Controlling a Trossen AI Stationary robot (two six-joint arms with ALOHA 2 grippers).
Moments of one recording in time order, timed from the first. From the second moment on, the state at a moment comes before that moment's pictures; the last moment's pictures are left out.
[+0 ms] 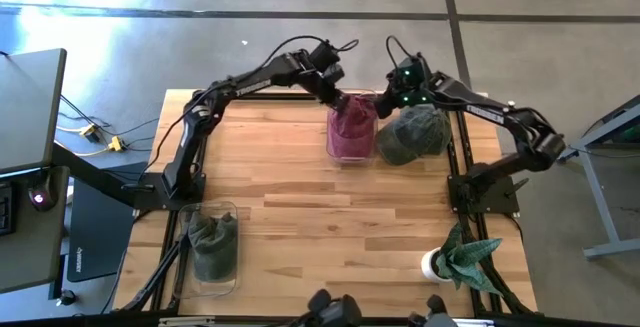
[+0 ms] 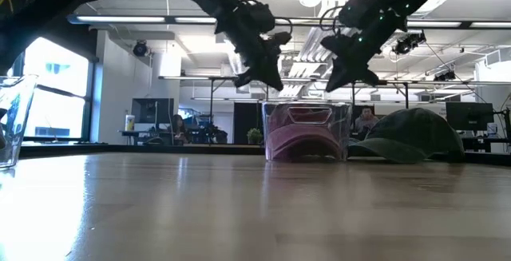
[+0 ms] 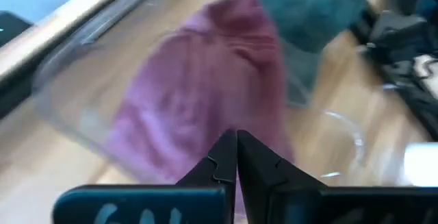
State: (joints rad) left arm 0.55 2.13 2.04 -0.81 0.33 -0.33; right arm -0.80 1.40 1.02 -0.38 -0.19 0.23
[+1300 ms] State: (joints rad) left arm 0.50 2.23 2.07 -0.69 0.11 -0.28; right arm -0.83 1.13 1.02 -0.66 -0.21 0.24
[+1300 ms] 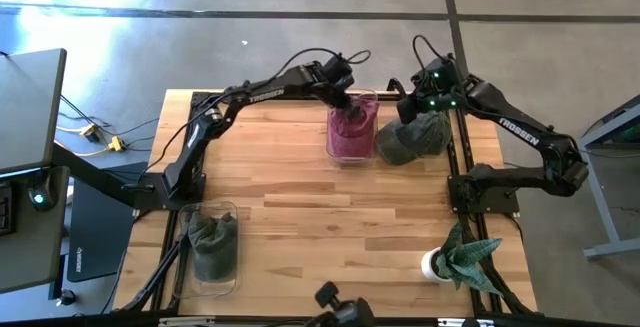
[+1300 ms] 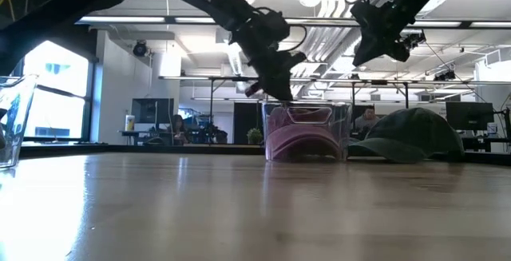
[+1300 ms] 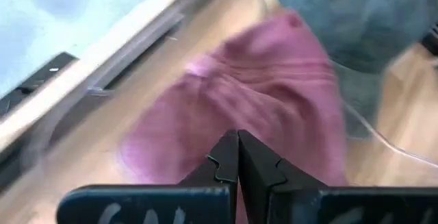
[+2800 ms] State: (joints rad) left arm 0.50 2.26 2.14 -1.00 0.10 -0.14; right arm -0.82 1.66 1.02 -0.30 -0.24 0.49
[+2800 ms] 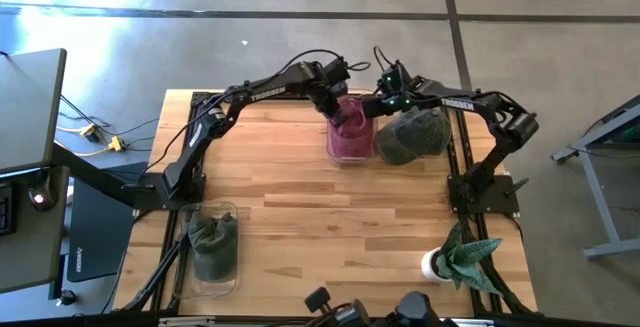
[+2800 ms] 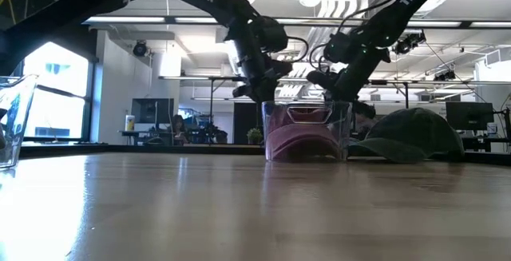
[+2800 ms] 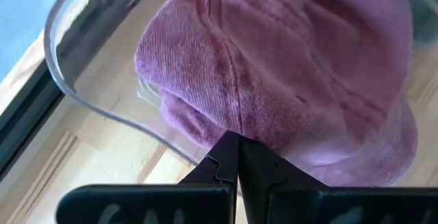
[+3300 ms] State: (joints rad) left arm 0.49 2.26 2.14 -0.99 0.10 -0.14; right arm -0.86 1.51 1.07 -0.38 -0.37 0.45
